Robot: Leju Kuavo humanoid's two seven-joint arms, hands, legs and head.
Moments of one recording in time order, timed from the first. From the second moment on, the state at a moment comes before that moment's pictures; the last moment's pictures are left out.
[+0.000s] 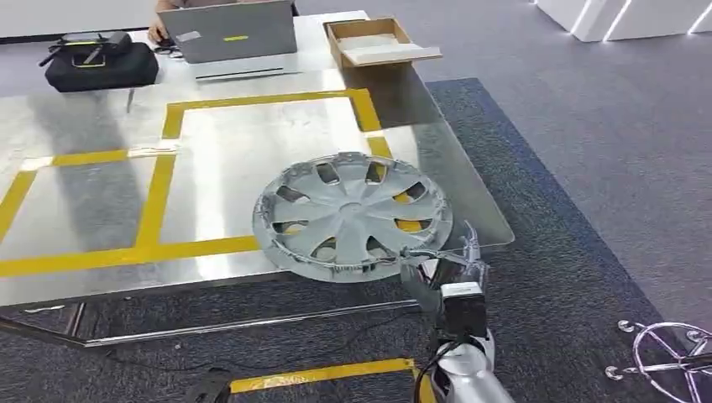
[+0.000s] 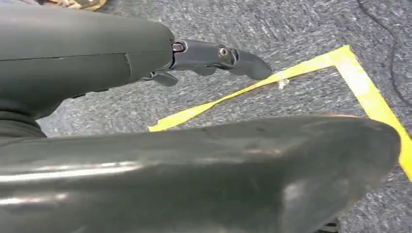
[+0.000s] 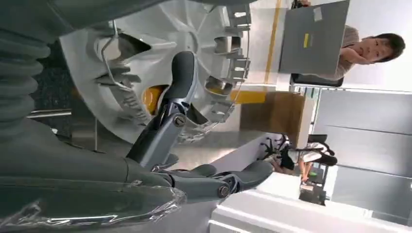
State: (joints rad) left arm -0.09 -0.15 0.68 -0.21 -0.95 0.18 -0.14; right arm -0.13 0.23 0.28 -1.12 0.17 -0.38 -0.65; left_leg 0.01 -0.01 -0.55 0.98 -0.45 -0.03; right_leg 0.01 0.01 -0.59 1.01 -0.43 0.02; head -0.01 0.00
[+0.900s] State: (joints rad) left arm -0.08 -0.15 0.68 -0.21 -0.95 0.17 -0.13; right arm -0.13 0.23 0.28 -1.12 0.17 -0.37 -0.65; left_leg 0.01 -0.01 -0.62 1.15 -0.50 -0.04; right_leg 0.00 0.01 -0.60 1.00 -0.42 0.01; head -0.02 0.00
